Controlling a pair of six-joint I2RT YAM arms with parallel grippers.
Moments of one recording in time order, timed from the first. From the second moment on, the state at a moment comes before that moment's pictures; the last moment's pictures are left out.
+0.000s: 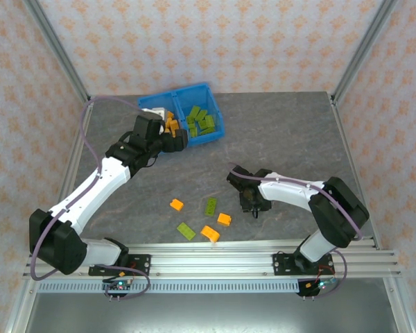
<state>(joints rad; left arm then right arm) -0.39 1.33 1.15 -0.48 -0.13 -0.39 0.75 1.57 0.84 -0.81 0.19 0.70</state>
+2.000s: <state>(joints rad) -0.55 1.19 0.89 -0.58 -0.19 -0.75 0.60 2.37 2.46 -0.92 0.10 0.42</state>
